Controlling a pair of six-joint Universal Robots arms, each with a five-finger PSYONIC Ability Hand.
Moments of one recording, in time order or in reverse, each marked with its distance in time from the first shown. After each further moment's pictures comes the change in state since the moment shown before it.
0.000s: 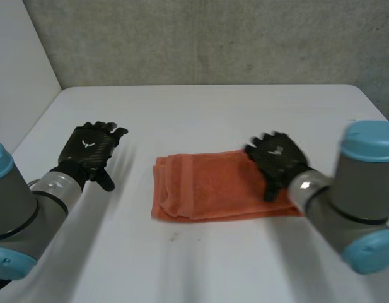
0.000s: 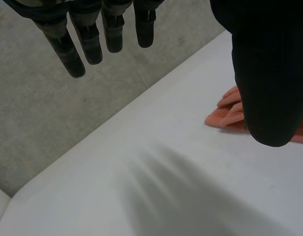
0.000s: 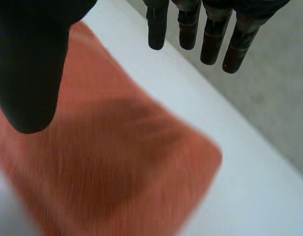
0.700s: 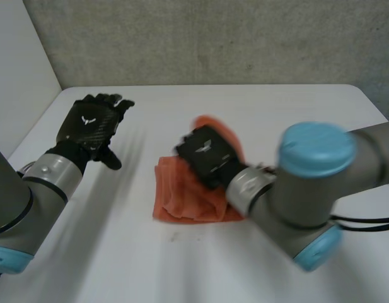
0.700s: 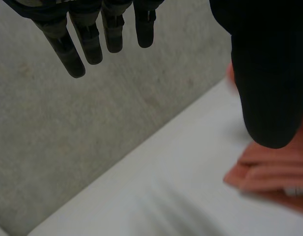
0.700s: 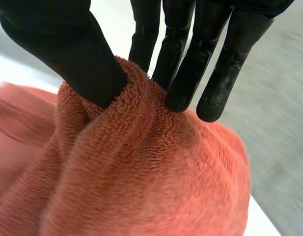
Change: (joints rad) left arm -0.059 0.111 0.046 -0.013 -0.012 -0.074; right arm 0.297 0.127 -0.250 -0.064 -0.104 -0.038; left_hand 0.000 0.000 0.000 0.000 0.000; right_hand 0.730 0.938 0.964 0.958 0.919
